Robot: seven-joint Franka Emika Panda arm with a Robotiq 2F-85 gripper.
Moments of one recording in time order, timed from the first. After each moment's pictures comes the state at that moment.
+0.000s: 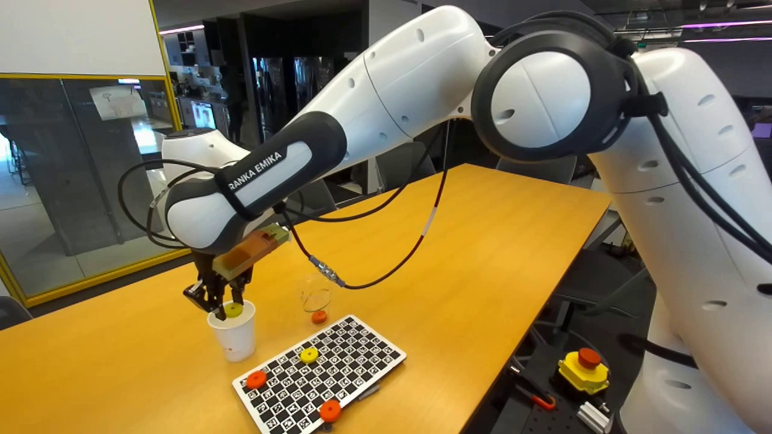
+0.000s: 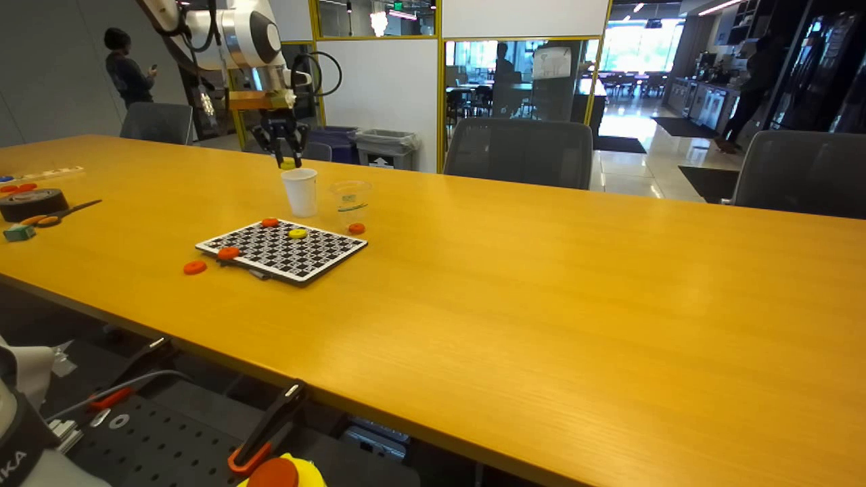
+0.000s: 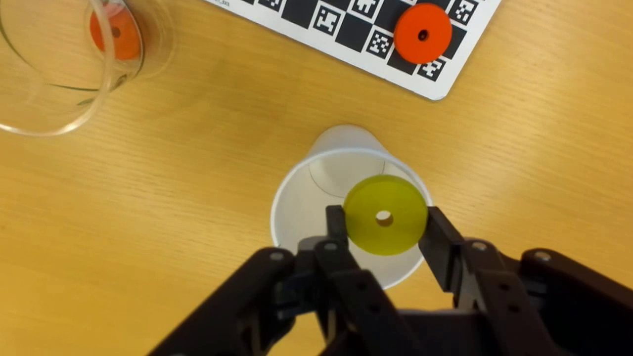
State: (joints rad) arm 0.32 0.64 0.11 -1.51 -0.18 2.22 0.19
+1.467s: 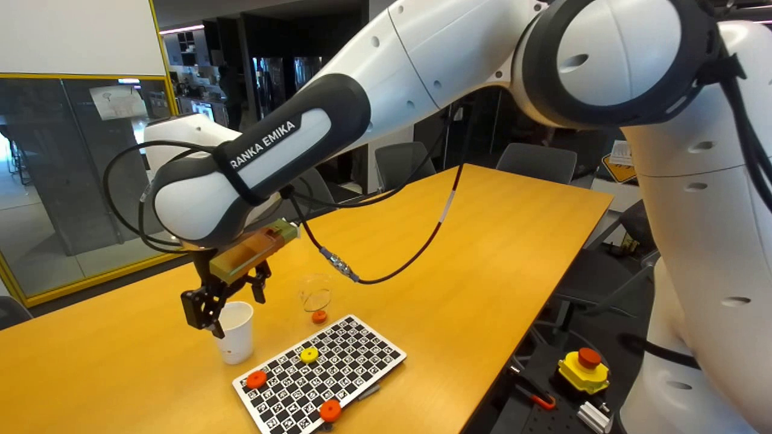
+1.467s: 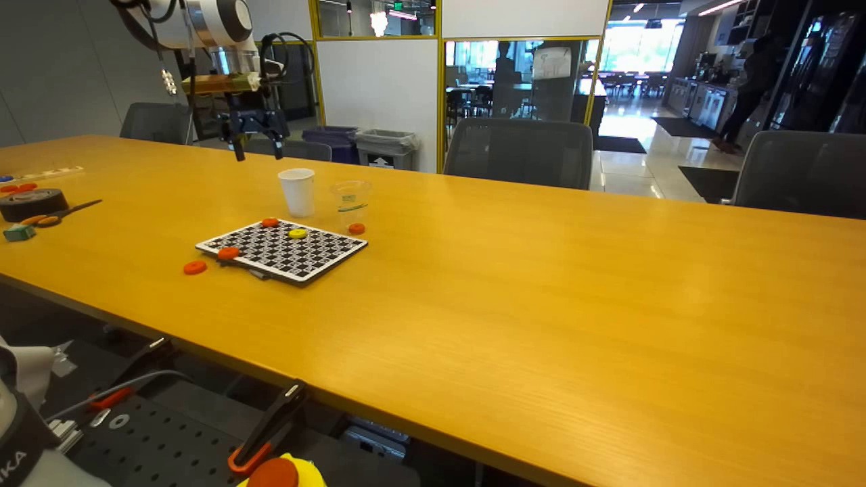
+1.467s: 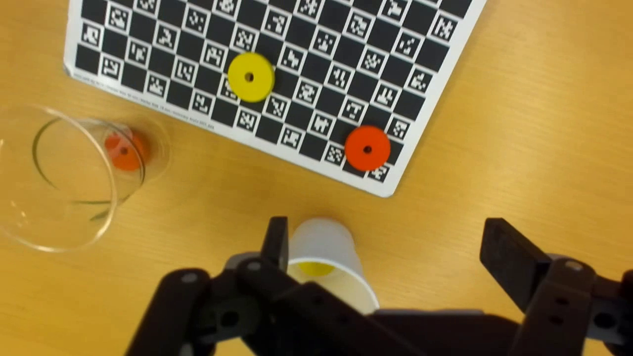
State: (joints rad) arm 0.36 0.49 0.14 -1.66 -0.17 2.09 0.28
